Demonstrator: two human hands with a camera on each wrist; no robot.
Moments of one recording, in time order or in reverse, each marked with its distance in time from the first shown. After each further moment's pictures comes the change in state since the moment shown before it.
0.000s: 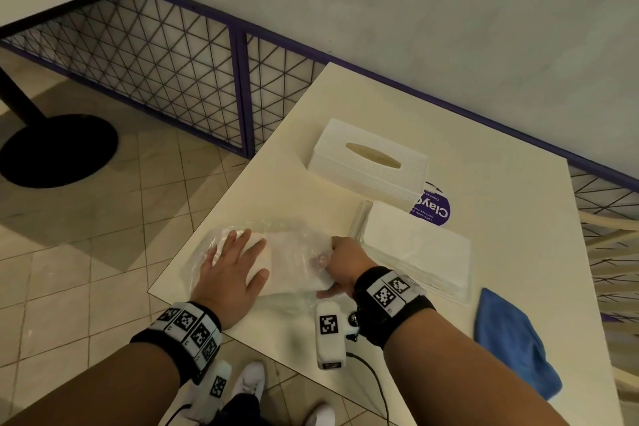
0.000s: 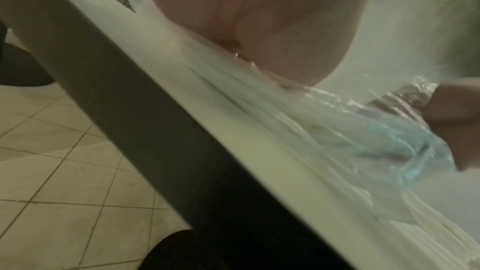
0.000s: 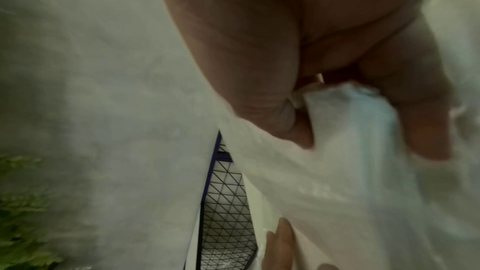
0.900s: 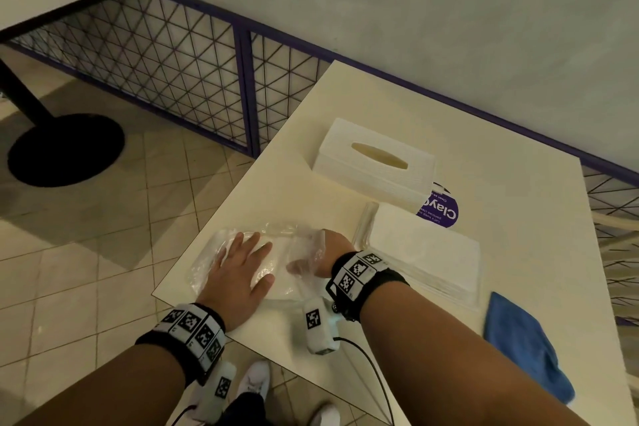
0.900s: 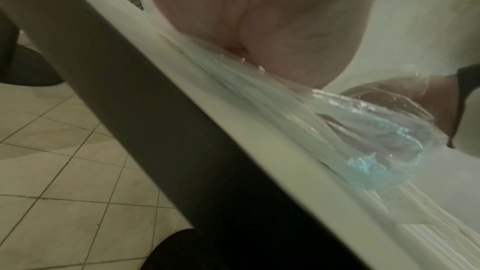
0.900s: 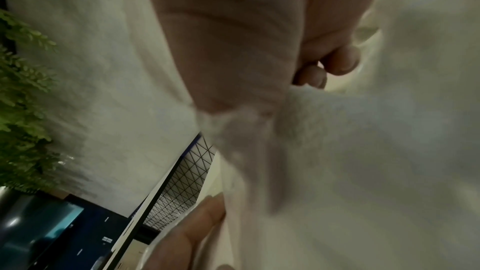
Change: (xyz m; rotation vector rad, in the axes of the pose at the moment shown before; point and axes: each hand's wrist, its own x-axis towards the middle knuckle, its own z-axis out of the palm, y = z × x) left_hand 0.004 -0.005 0.004 -0.076 0.012 0.064; right_hand 0.038 -0.016 0.015 -0.677 -0.002 -0.181
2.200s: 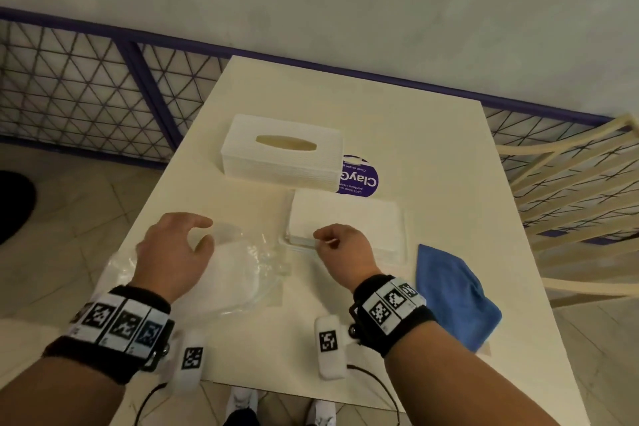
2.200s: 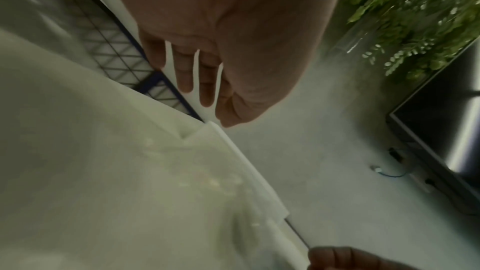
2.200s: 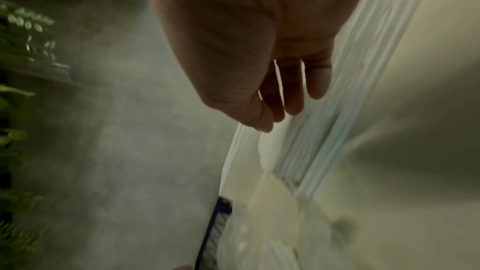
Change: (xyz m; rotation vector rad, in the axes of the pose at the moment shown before) left_hand 0.059 0.098 -0.062 -0.085 0.113 -0.151; right_hand -0.083 0.125 -0.020 0.550 0.592 0.102
